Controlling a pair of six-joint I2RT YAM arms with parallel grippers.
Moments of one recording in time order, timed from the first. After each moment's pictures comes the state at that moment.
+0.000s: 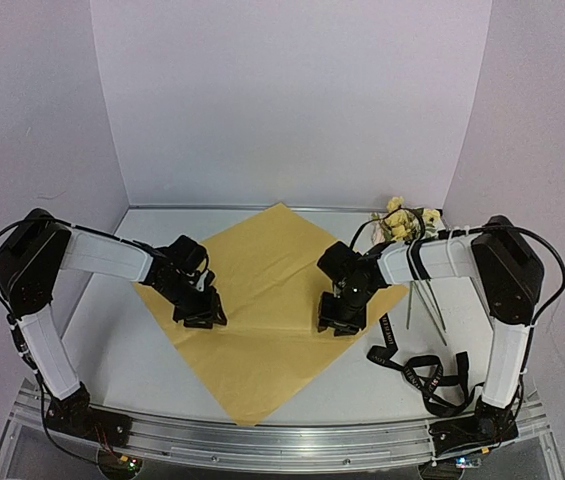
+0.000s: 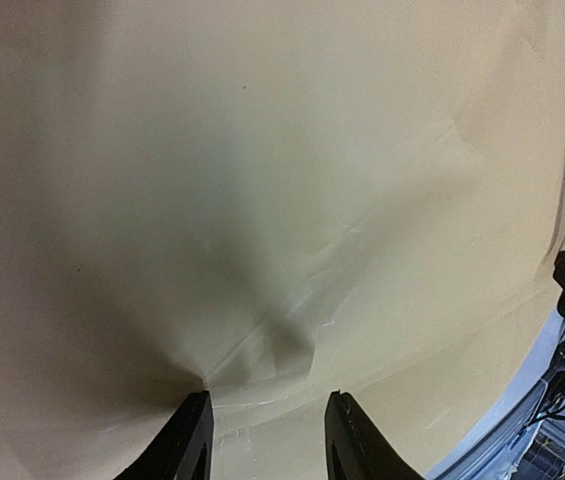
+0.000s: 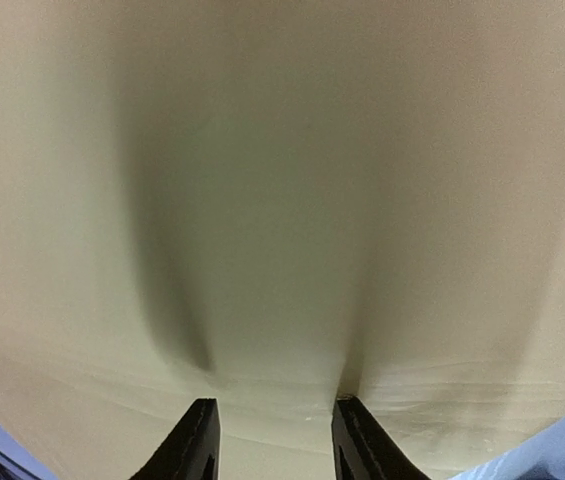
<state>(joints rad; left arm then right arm) -0.61 1.78 0.98 -0.37 0.33 -0.65 0.77 1.96 1.26 -0.61 -0.10 0.91</state>
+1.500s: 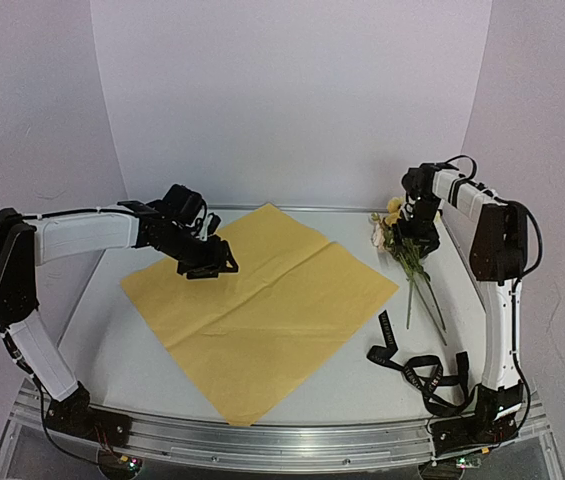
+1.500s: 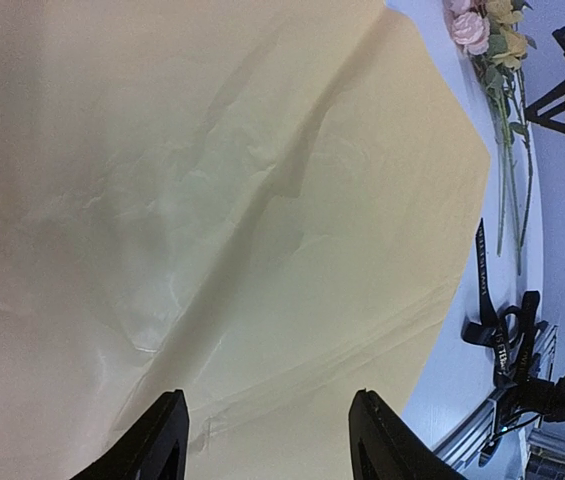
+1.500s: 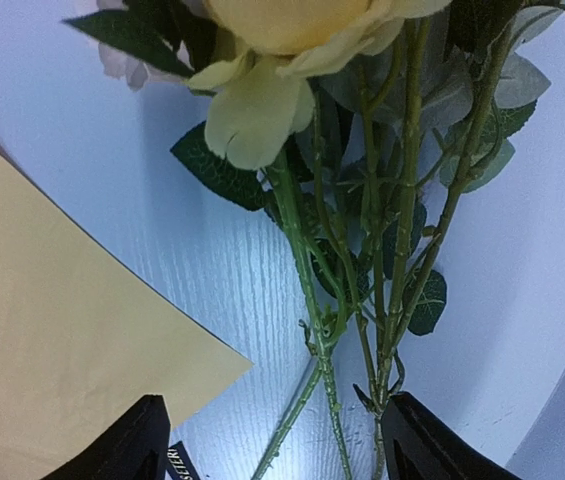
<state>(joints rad) -0.60 1.68 1.25 -0.50 0.29 -0.57 0.15 2.34 2.18 -1.32 0.00 0.18</state>
